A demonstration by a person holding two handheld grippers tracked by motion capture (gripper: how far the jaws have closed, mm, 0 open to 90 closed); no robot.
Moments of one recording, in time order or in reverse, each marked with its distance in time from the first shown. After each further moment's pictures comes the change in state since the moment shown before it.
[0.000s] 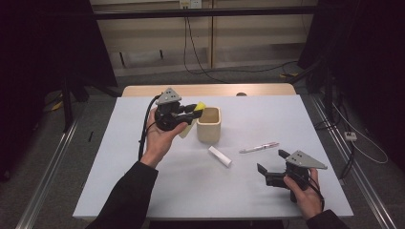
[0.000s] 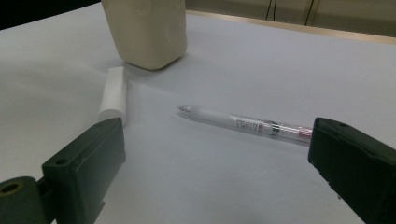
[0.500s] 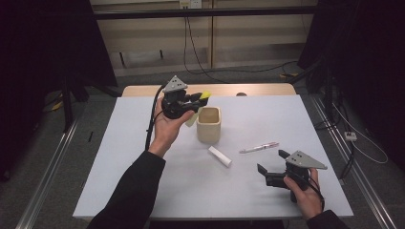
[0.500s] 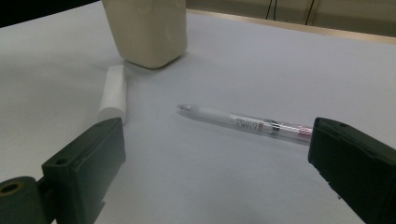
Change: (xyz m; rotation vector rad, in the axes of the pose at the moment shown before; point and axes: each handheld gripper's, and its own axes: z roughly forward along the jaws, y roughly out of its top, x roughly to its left) left arm 0.008 0.022 0.025 -0.049 0.014 -0.001; right arm -0.001 0.000 0.000 0.003 -0.001 -0.006
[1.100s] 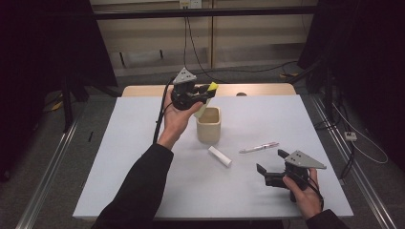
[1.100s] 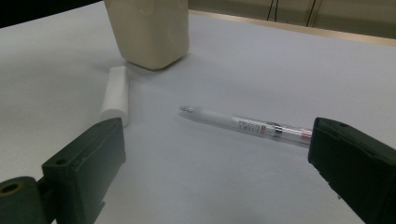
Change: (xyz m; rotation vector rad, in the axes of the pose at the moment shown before) left arm 0.005 0.012 0.032 -0.023 -0.004 0.002; right arm 0.002 0.001 0.001 -0.002 0.005 -0.007
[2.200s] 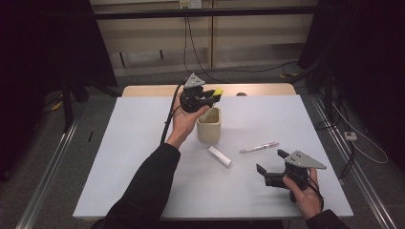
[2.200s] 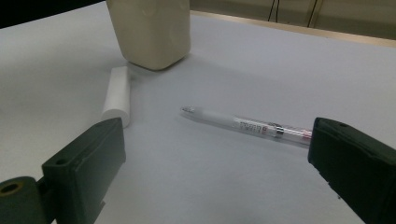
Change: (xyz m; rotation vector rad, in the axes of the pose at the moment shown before) left arm 0.004 -0.023 0.033 0.052 -0.003 0.012; right arm 0.001 0.000 0.000 -0.001 0.004 -0.001
